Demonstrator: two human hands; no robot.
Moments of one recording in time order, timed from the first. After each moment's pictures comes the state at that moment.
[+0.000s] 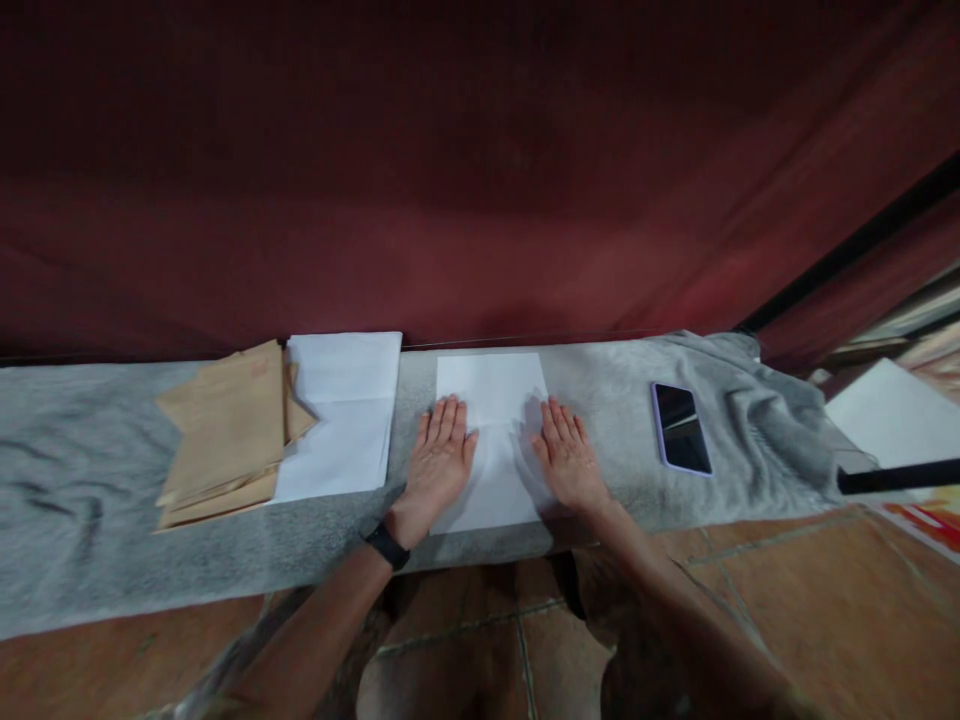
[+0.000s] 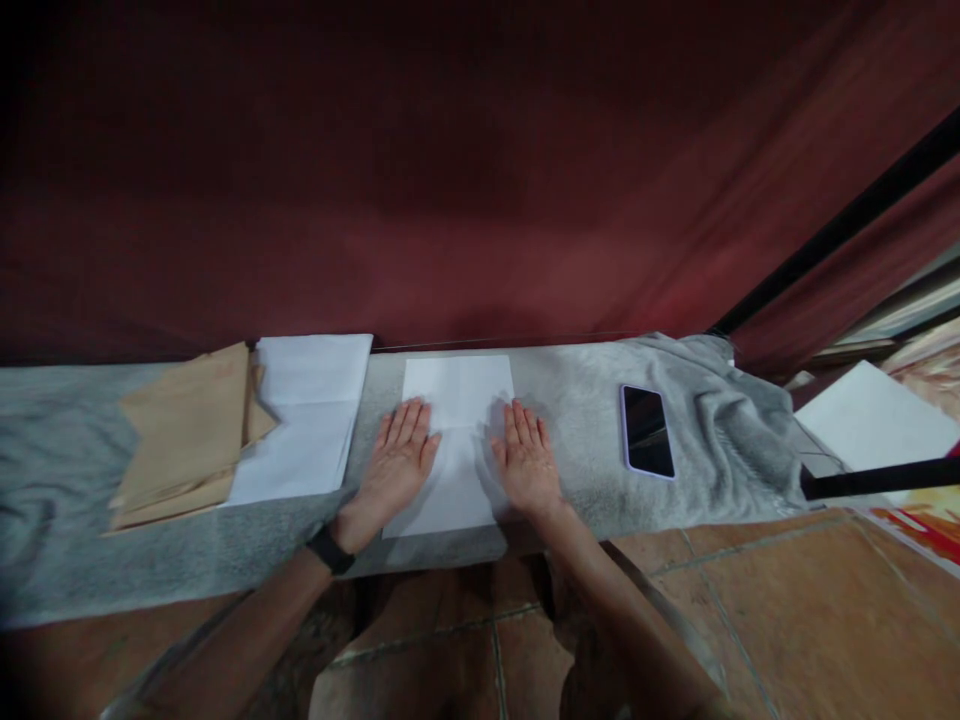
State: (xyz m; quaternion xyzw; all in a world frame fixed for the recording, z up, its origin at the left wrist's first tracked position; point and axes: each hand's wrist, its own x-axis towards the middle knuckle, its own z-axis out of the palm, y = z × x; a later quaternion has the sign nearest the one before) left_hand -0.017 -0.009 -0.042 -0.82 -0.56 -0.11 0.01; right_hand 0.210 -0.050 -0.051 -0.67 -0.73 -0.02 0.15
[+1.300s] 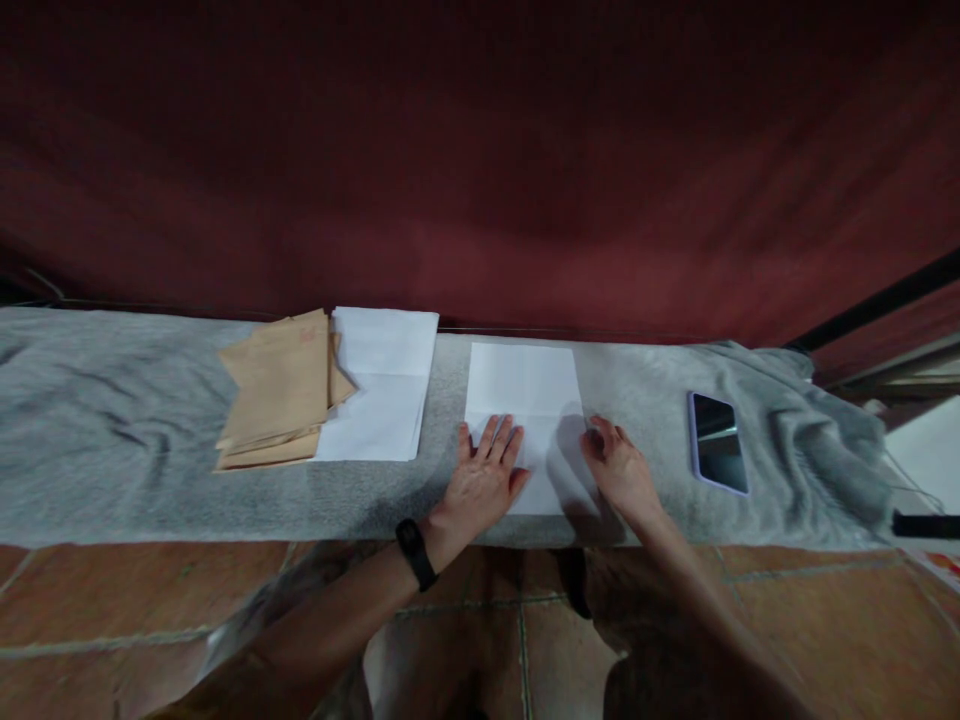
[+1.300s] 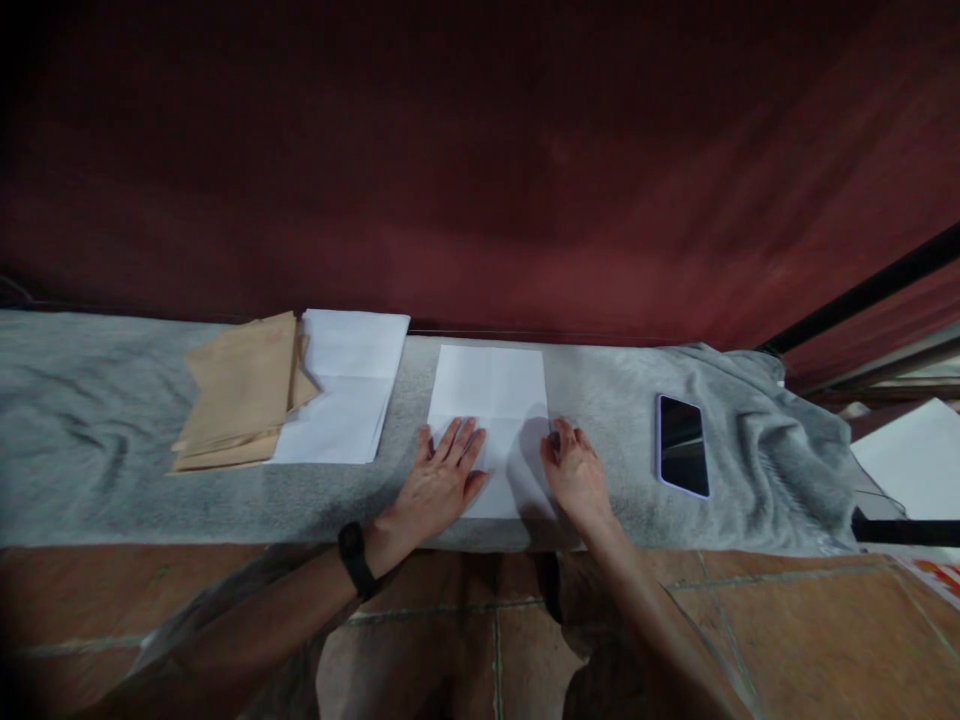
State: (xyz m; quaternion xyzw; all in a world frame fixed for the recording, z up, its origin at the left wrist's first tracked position) left_hand -0.006 -0.064 -0.036 -0.87 -0.48 -0.09 0.01; right_hand 0.231 -0.061 -0.019 -0.74 -0.64 0.11 0.14
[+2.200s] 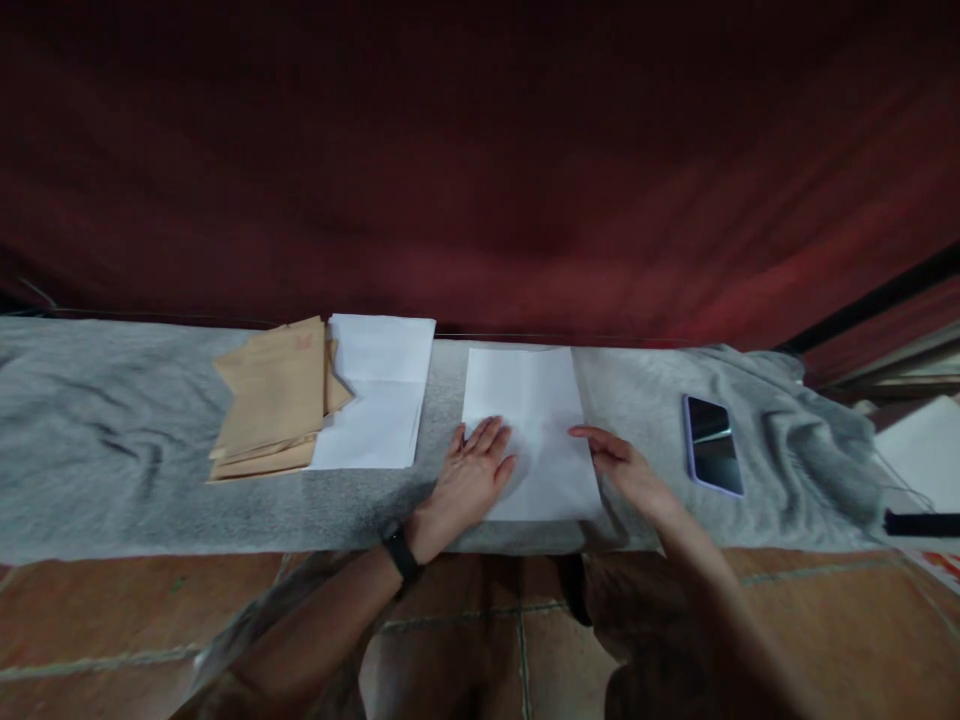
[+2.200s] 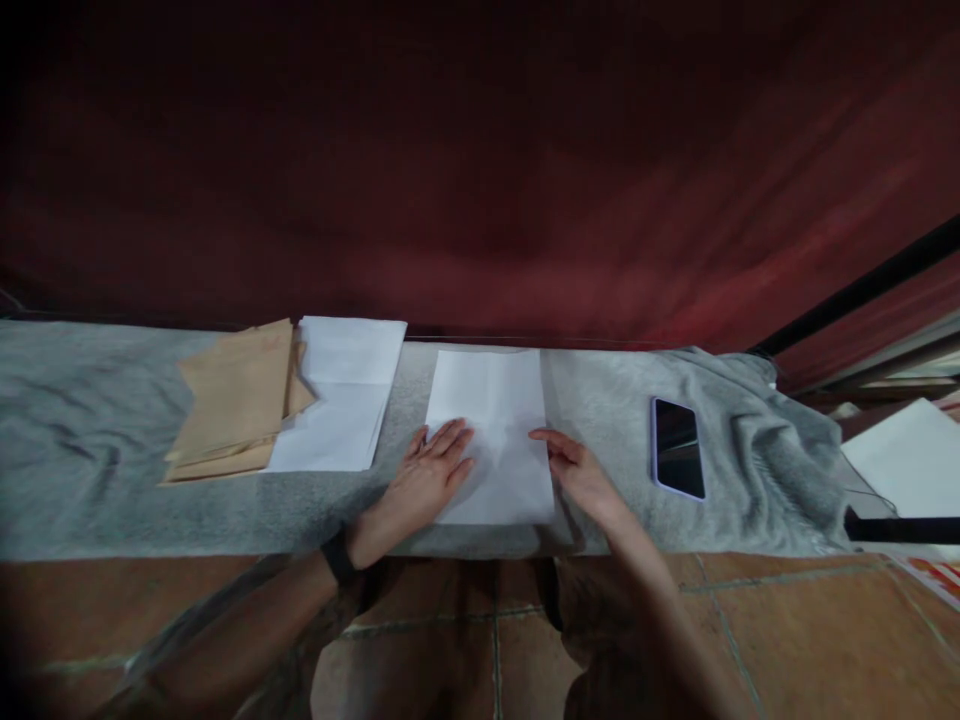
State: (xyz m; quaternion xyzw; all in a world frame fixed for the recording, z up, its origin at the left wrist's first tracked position) left_hand -0.020 -0.045 -0.022 -0.85 -0.50 -0.11 -0.10; right_hand 0.248 -0.055 -0.011 -0.61 -0.56 0.46 0.32
